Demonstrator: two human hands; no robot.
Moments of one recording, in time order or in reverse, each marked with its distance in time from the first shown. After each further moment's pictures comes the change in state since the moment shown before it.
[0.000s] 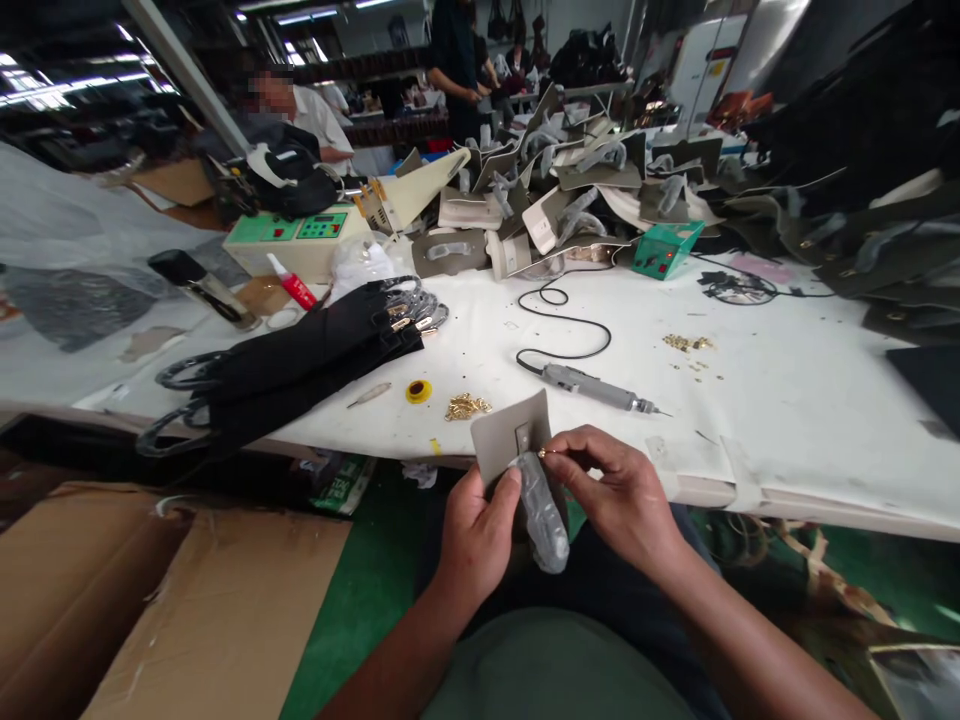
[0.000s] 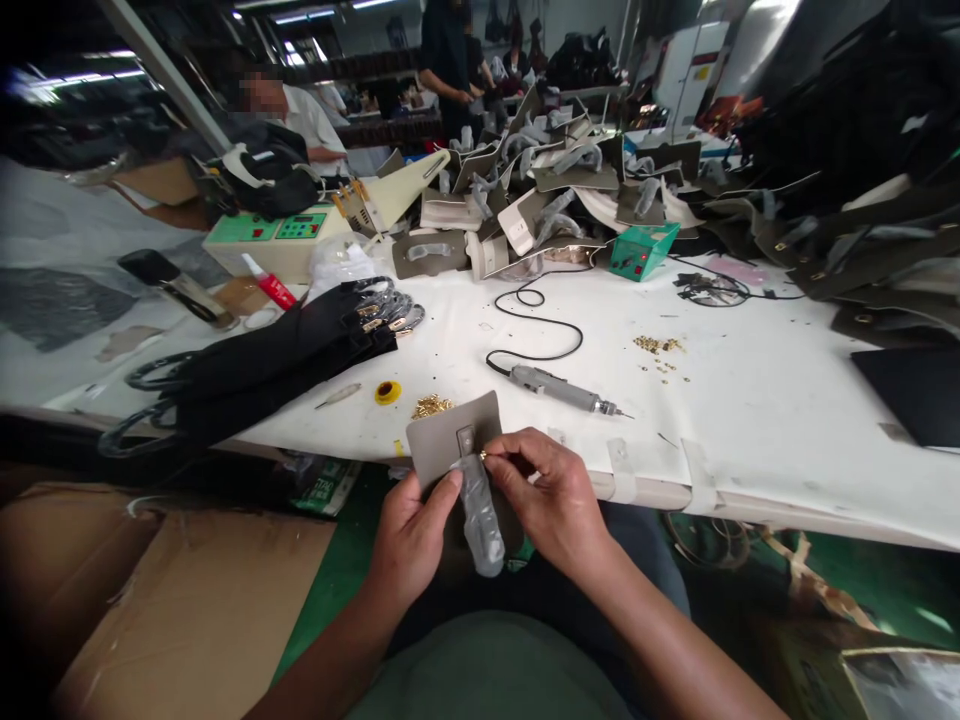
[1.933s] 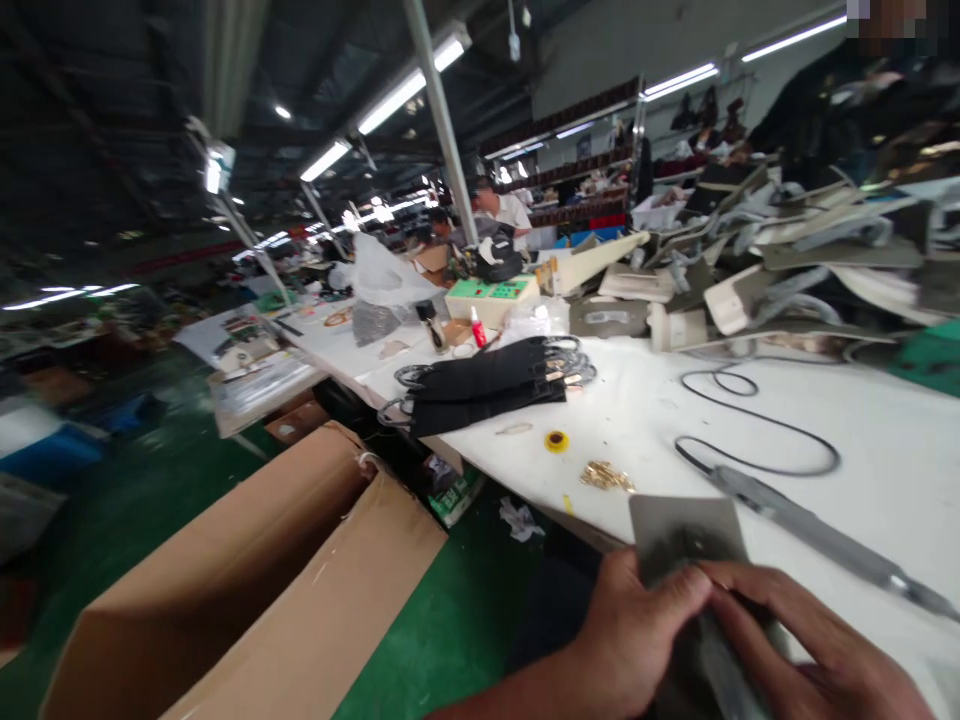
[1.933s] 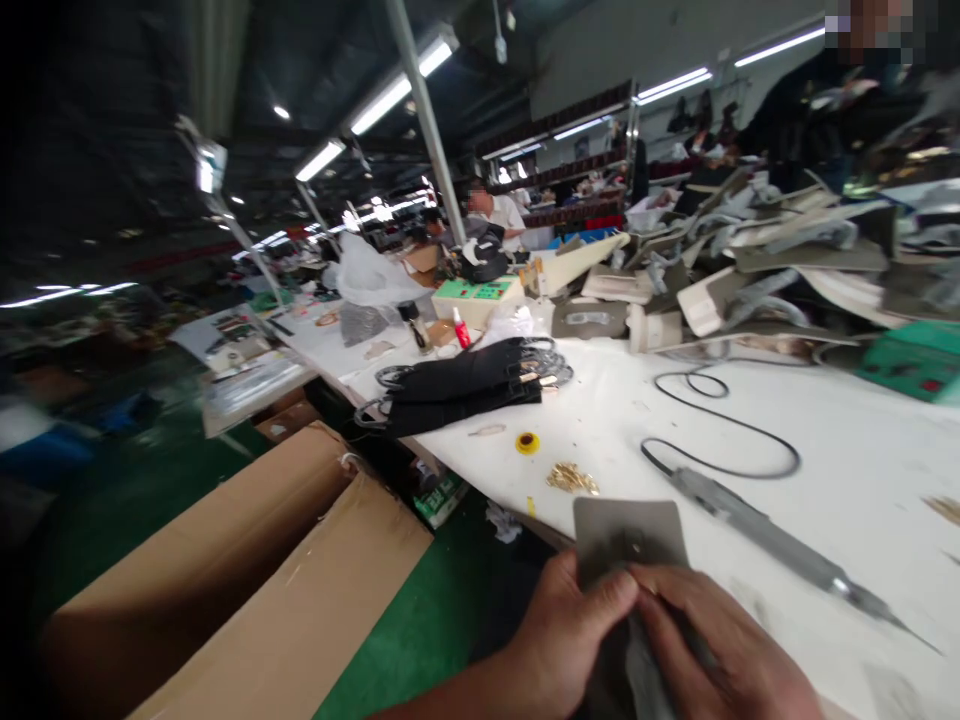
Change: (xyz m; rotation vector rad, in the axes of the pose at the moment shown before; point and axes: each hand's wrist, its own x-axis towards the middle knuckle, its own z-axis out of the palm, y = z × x) left_hand -0.007 -0.007 0.018 -0.636 -0.057 -0.133; right_hand -0.006 0.022 0.012 -0.143 -0.017 -0.198
